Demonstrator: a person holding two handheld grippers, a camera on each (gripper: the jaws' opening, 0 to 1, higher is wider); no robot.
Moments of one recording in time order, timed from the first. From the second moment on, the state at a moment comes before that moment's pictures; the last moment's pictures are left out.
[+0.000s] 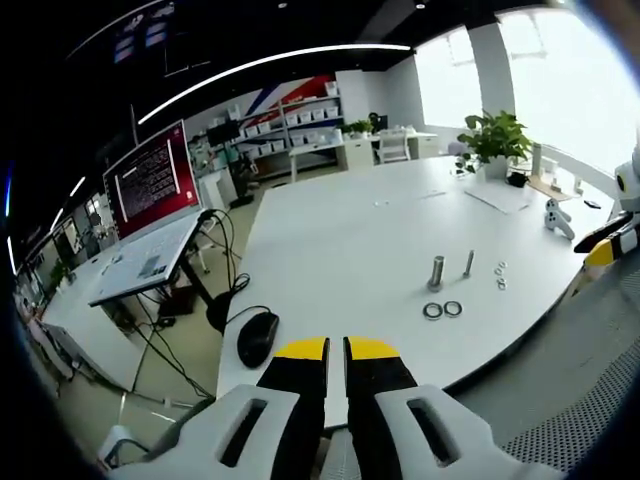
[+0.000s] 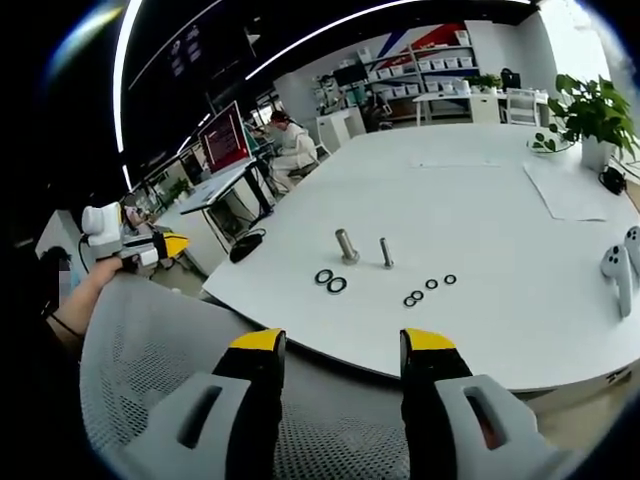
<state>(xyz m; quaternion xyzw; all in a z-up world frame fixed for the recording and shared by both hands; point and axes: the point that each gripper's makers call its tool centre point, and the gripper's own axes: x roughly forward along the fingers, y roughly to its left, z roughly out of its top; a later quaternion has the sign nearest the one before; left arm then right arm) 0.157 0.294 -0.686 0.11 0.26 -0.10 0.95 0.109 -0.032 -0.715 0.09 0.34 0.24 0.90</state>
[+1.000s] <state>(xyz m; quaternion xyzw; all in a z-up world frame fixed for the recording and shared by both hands) 0.158 0.288 -0.685 0.10 0.26 -0.12 0.95 0.108 -0.030 -0.715 0.09 0.35 0.25 0.90</state>
